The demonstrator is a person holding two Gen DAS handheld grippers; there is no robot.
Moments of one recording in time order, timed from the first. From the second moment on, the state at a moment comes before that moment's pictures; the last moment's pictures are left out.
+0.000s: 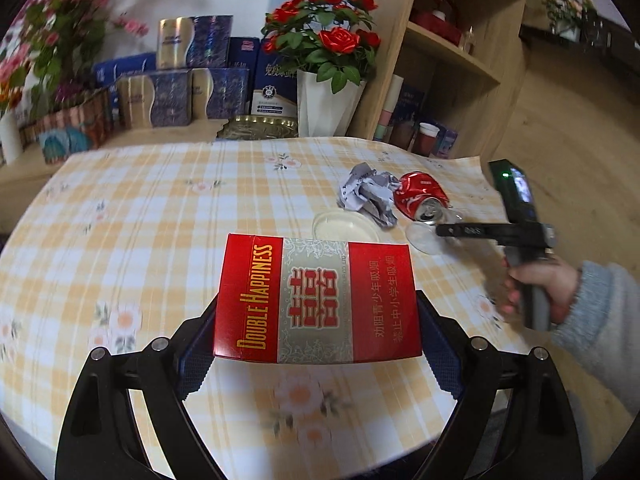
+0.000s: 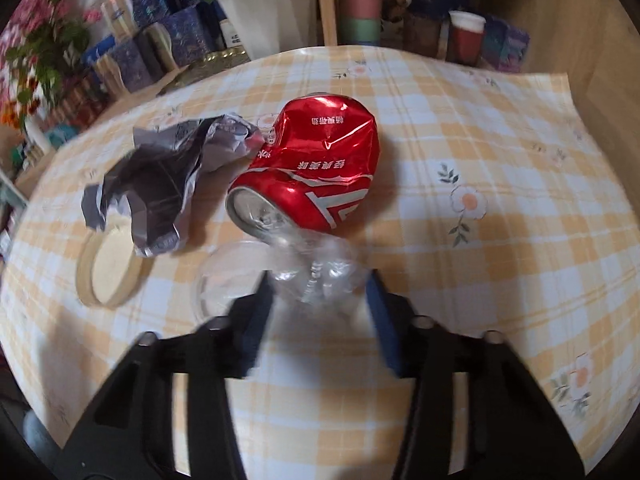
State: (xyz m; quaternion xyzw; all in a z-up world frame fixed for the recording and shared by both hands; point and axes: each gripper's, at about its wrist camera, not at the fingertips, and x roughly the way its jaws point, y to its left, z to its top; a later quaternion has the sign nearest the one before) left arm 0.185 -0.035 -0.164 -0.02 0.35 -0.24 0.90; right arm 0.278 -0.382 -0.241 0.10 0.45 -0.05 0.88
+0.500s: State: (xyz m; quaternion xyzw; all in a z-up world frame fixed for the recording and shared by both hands) left arm 0.122 -0.018 -0.157 -0.02 0.35 -0.26 0.90; right arm 0.180 -0.355 -0.196 0.15 0.36 -0.01 0.92
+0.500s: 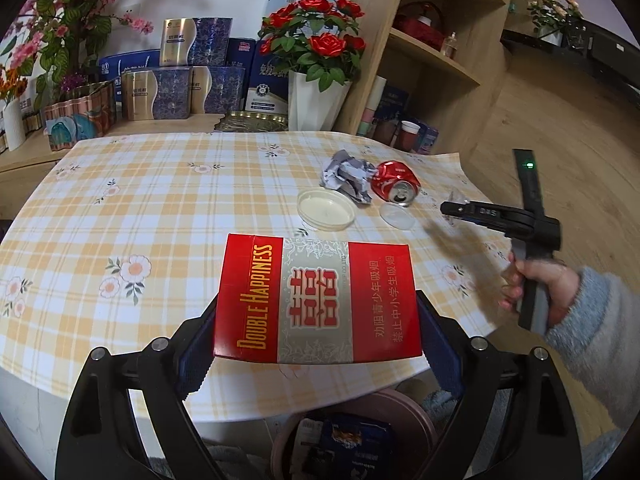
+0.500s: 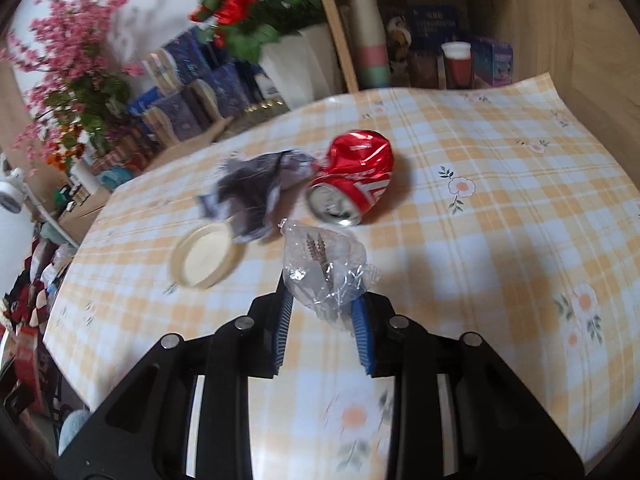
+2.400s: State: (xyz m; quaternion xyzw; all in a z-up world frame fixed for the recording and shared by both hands) left arm 0.024 -0.016 -0.227 0.03 0.39 -0.26 0.88; right arm -0.002 -0.229 -0.285 0.07 0.41 -0.03 0.91
